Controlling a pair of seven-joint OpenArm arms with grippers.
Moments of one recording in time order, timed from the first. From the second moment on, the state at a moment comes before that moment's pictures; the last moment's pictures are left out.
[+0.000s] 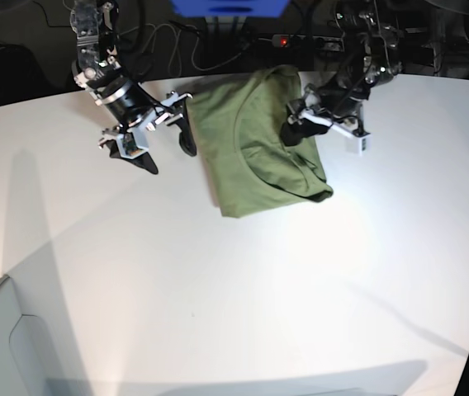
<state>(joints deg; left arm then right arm) 25.6 -2.1 -11.7 103.9 -41.7 -5.6 49.5 -25.0 4.5 0.6 98.2 6.1 28.5 -7.6</state>
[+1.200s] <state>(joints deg) -17.5 -20.7 47.3 80.7 -42.3 -6.0 49.3 -26.6 3.6 21.8 100.7 6.1 28.5 -7.8</state>
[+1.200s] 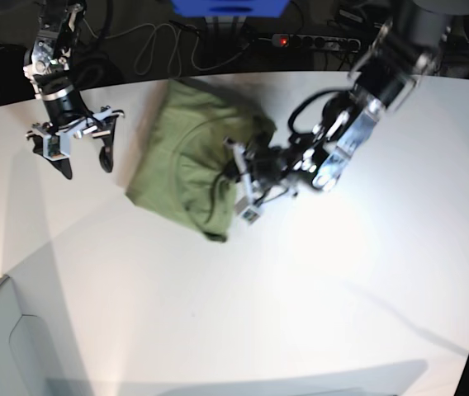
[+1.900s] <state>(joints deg) -37.9 -14.1 84.5 72.6 -1.1 -25.1 33.8 -26.3 0.4 28.8 100.7 6.1 28.5 -7.8</state>
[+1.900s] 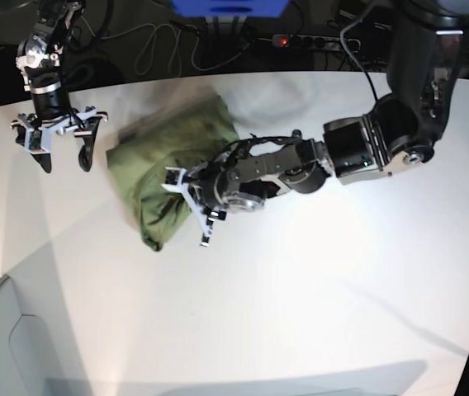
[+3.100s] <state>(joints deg) -34.2 -7.5 58.7 79.5 3.4 -38.7 40.9 -26.1 0.3 28.4 100.7 6.0 28.5 -7.9</state>
